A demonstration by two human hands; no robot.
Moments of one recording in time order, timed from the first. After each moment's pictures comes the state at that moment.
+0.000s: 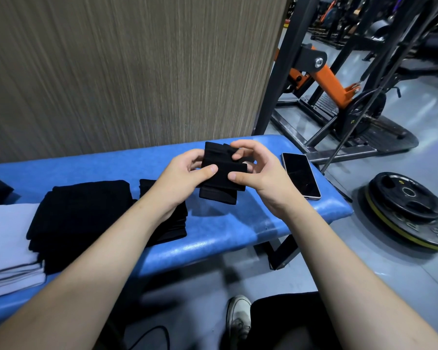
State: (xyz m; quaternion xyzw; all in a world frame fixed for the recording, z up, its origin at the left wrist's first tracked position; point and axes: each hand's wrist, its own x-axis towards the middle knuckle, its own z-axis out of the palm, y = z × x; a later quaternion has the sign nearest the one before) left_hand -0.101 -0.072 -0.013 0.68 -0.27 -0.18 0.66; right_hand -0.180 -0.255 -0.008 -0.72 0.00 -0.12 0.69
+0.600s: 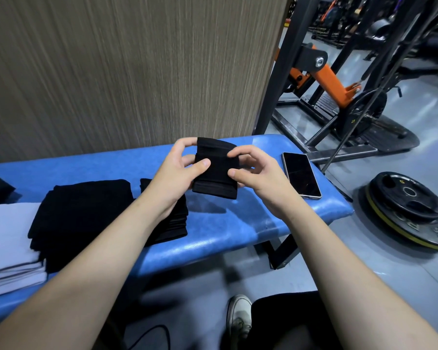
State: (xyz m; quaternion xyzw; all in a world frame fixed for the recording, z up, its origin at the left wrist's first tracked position) left_hand -0.100 -0.069 -0.012 0.64 -0.20 -0.19 0.72; right_hand -0.183 -0.252 -0.008 -0.74 0.02 -0.11 0.66
